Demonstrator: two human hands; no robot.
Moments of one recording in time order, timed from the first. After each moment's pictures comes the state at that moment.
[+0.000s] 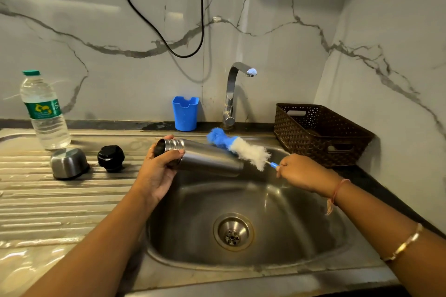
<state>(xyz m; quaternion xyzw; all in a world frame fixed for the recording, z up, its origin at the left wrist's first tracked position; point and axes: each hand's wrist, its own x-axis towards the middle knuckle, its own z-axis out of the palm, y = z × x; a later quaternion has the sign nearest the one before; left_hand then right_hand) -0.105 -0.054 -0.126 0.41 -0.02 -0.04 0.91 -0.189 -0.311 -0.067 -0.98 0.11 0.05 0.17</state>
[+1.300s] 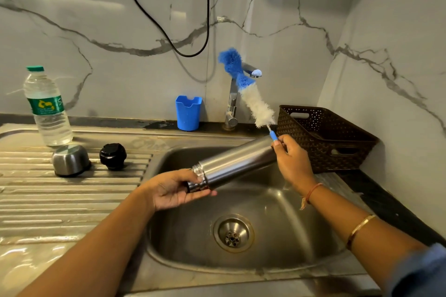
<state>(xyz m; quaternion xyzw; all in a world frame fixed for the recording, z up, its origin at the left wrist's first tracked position) -0.105 -0.049 -0.136 0.44 -0.01 -0.39 0.80 -0.146 -0.314 -0.105 -0.87 0.06 -0.29 0.39</state>
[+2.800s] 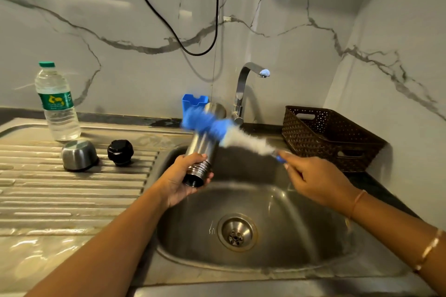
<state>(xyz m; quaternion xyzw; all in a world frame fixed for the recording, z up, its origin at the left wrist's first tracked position) -0.111 -0.065 -0.135 0.50 0.00 -0.20 0.84 -0.195 -0.333 -0.086 -0.98 -0.11 -0.18 0.07</state>
